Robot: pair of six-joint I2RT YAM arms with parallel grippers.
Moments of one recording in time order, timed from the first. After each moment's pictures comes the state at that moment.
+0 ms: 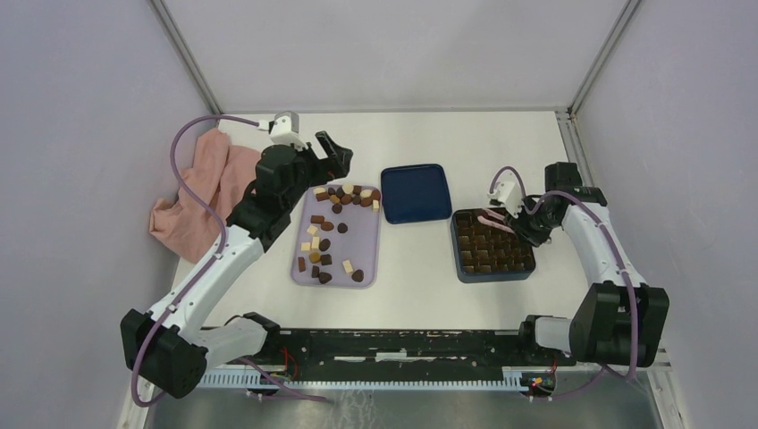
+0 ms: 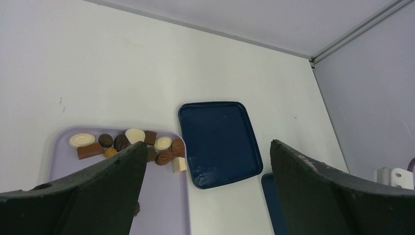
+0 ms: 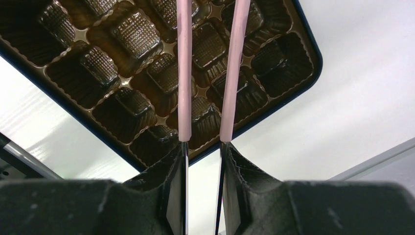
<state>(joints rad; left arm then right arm) -0.45 1.12 1.00 -0.10 -0.15 -0.53 -0.10 1.27 0.96 -0.95 -0.33 -1.06</state>
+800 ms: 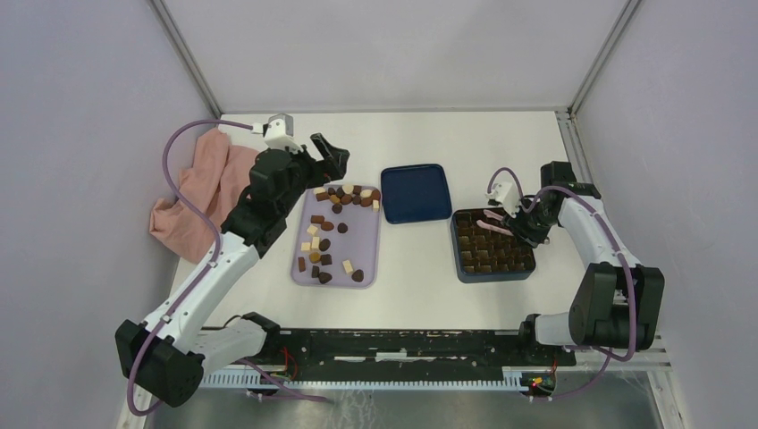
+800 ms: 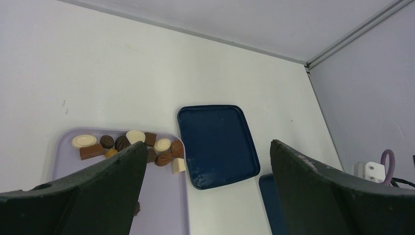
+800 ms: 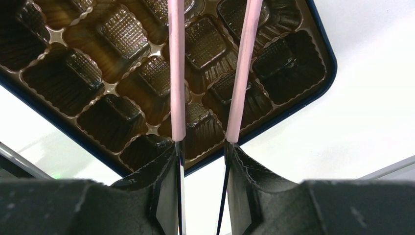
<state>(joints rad) -0.45 1.07 0.98 -0.10 -0.16 -0.53 -0.10 1.37 0.96 -0.92 -0.30 -1.06</state>
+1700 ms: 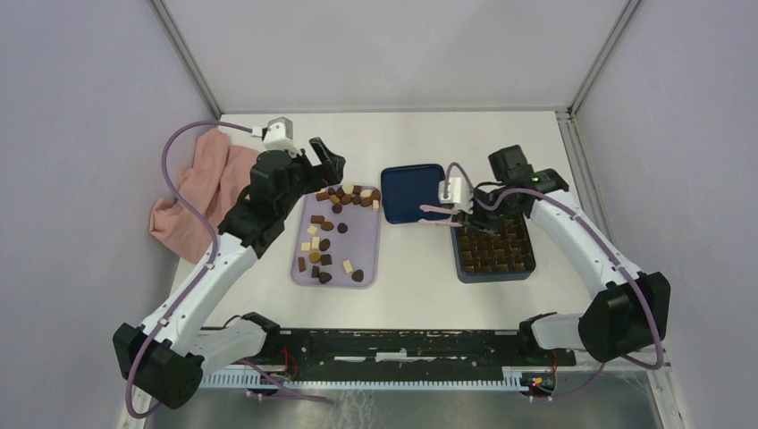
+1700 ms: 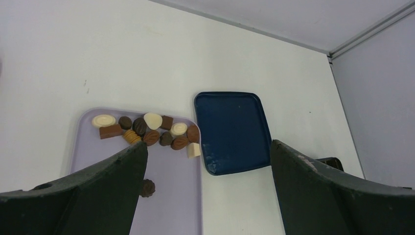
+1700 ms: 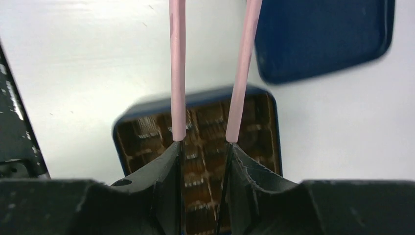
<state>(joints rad) -0.45 1.06 0.99 -0.20 -0.18 -0.53 0.25 1.33 1.15 -0.98 -0.49 -1.08</state>
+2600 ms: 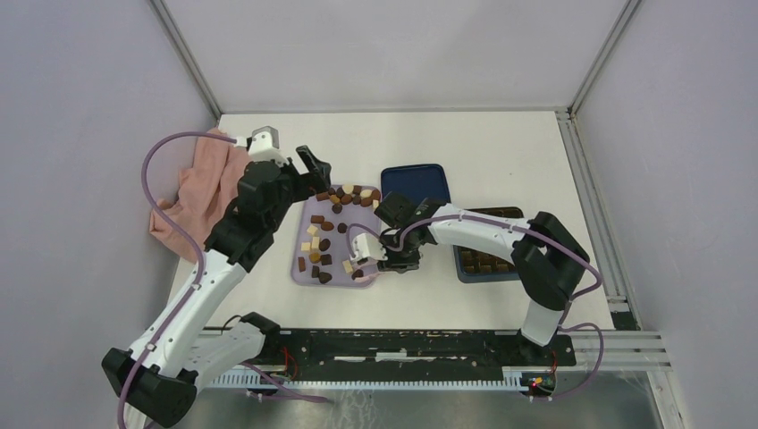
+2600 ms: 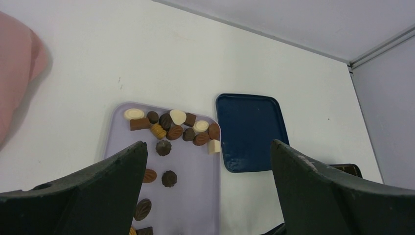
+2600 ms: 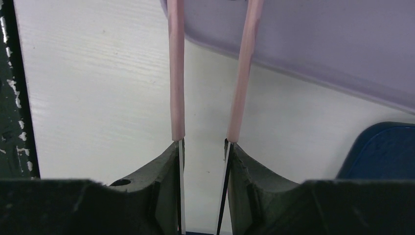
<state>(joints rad) -0.45 0.95 0.98 -0.31 -0.29 -0.50 0.91 1.76 1.20 -0.71 -0.32 -0.84</state>
